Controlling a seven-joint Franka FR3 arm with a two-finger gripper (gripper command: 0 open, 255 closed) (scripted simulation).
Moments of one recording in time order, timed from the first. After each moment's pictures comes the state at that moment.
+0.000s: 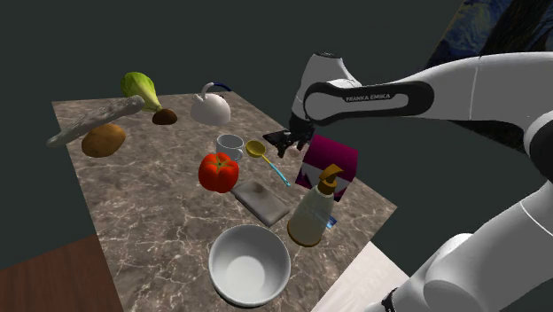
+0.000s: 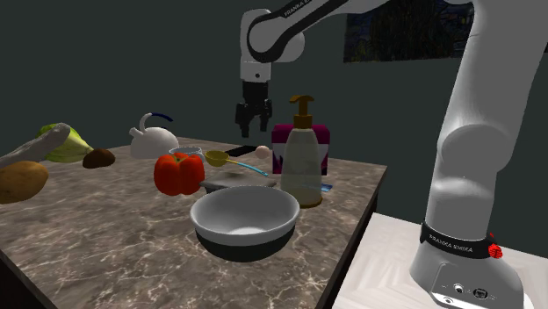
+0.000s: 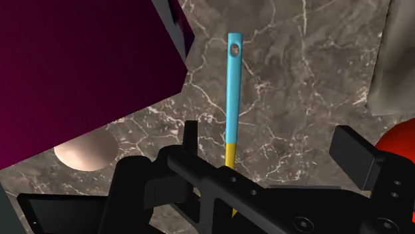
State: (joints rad) arm 0.00 -0.10 0.09 -2.14 -0.07 2.13 0.10
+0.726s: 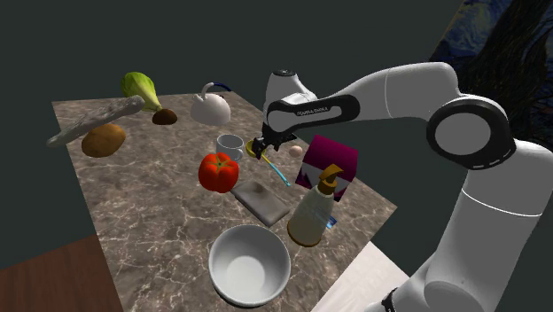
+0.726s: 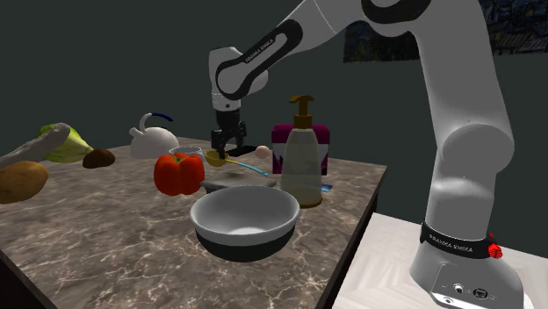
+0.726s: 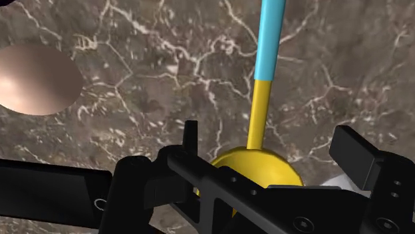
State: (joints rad) arm 0.02 0.31 0.09 -1.82 -0.23 2.19 0.17
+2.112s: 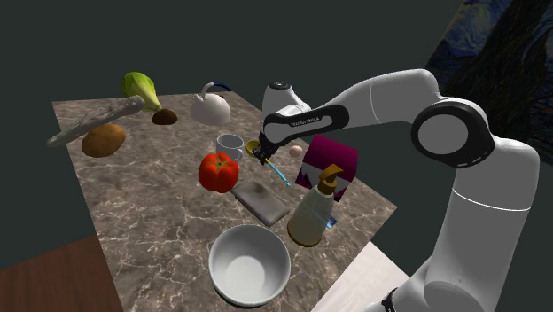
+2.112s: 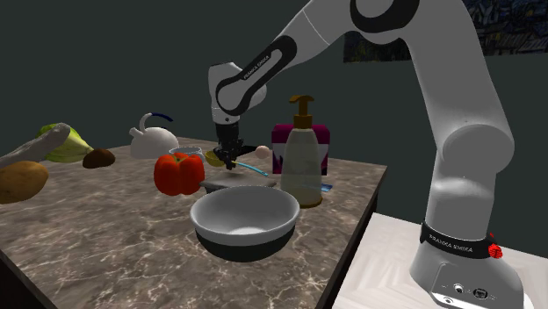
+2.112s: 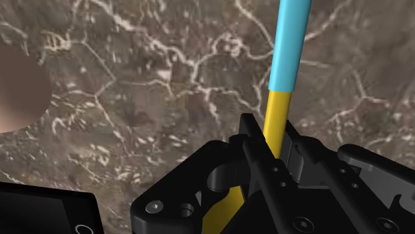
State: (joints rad) arm 0.02 0.39 0.08 -1.82 -0.25 2.27 0.18
